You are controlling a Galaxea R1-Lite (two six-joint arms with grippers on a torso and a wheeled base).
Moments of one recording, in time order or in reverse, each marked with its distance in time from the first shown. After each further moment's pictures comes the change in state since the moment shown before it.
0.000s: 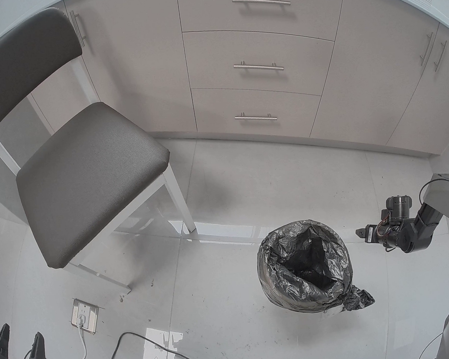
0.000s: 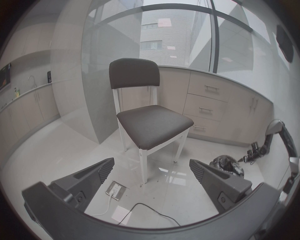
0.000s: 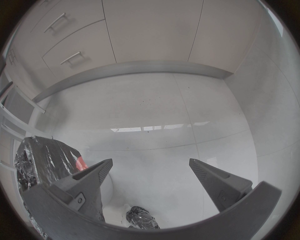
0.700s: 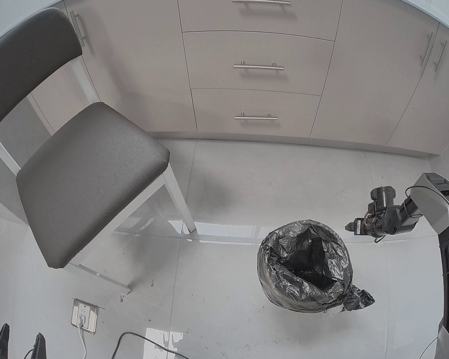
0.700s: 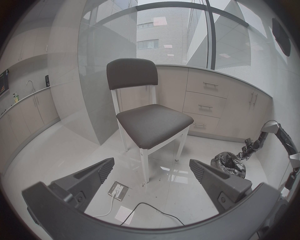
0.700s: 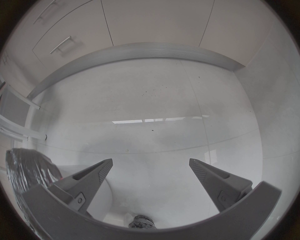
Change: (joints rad) left arm -0.004 0.006 -0.001 0.004 0.006 0.039; right arm 0.020 0.171 -0.460 0.402 0.010 0.006
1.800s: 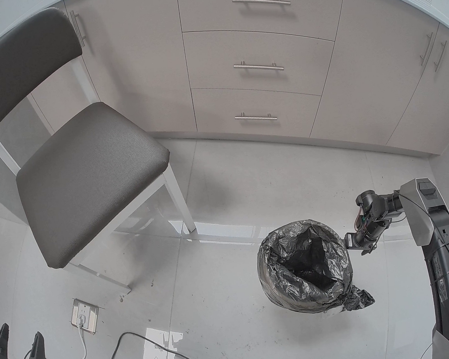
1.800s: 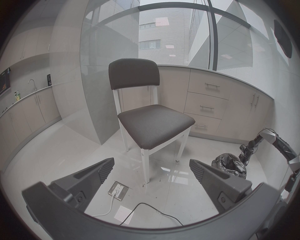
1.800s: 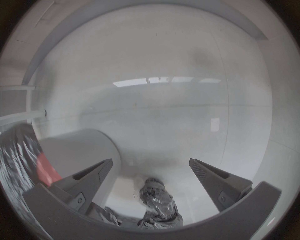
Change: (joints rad) left arm 0.000 0.001 0.002 -0.006 0.014 -0.014; right arm 0.031 0.184 -0.525 0.828 0.100 0.011
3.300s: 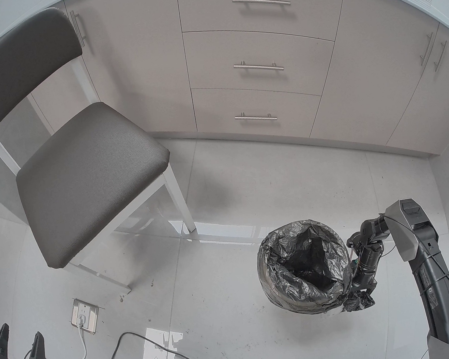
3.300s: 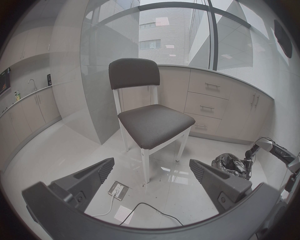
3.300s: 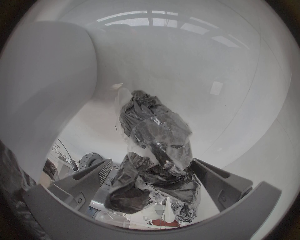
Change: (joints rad) left arm 0.000 0.001 0.000 0.000 0.000 -0.001; right arm 0.034 0.166 -0.016 0.413 -0.005 -0.125
